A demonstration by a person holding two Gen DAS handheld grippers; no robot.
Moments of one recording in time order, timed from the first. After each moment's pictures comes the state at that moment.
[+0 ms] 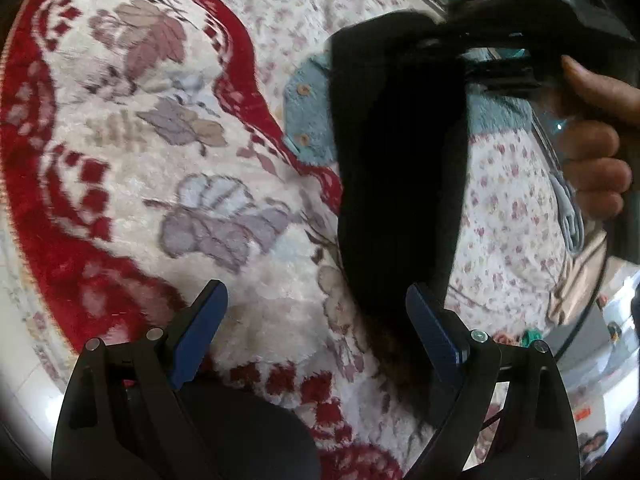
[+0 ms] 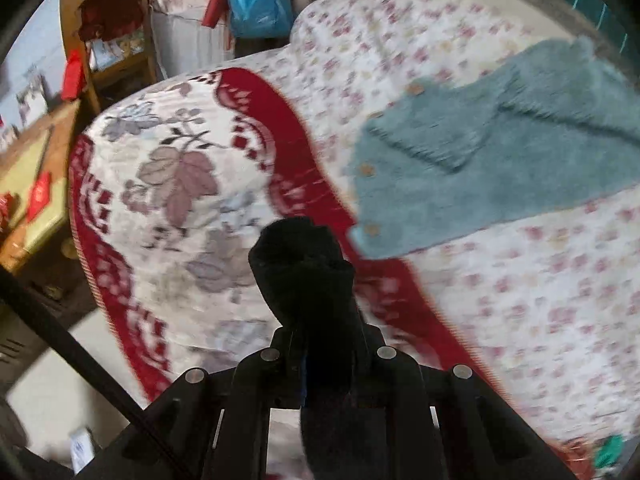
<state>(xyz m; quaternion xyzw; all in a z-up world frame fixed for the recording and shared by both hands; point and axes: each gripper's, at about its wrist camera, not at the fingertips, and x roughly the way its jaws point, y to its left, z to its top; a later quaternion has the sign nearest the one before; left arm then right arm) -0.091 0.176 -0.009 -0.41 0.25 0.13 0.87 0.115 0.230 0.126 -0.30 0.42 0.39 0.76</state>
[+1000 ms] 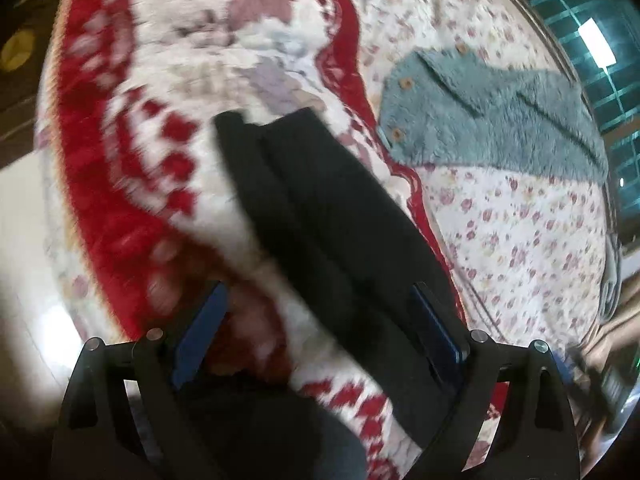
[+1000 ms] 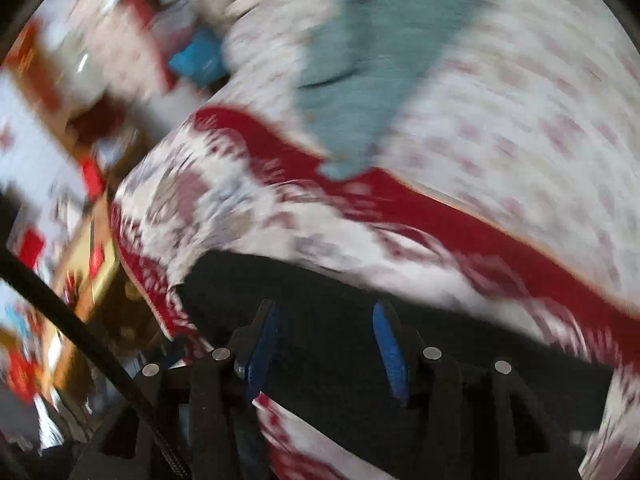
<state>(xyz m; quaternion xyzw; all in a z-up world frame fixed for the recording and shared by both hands) -0.080 0.222 -0.039 -0.48 0.32 0.21 0.79 0.170 -0.085 0.097 -0.02 0.48 0.40 0.78</state>
